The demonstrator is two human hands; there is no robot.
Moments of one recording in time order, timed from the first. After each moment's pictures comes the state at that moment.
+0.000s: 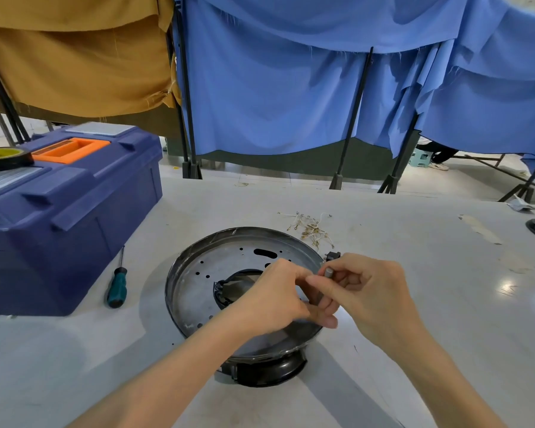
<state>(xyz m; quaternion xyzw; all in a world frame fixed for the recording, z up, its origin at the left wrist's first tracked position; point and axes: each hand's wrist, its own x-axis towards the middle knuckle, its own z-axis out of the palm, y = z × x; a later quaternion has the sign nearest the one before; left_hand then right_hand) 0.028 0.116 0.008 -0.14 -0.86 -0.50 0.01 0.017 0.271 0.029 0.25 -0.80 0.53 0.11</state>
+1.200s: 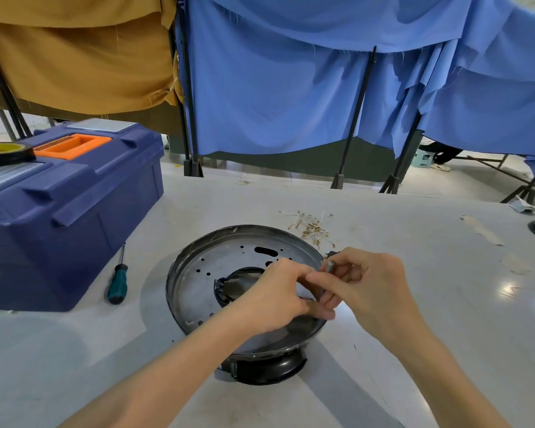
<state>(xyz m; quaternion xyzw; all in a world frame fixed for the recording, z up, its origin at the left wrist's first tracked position) 0.029 0.116 0.009 -0.12 -0.86 -0.50 0.01 0.013 0.269 0.032 0.23 -0.83 0.50 0.09</state>
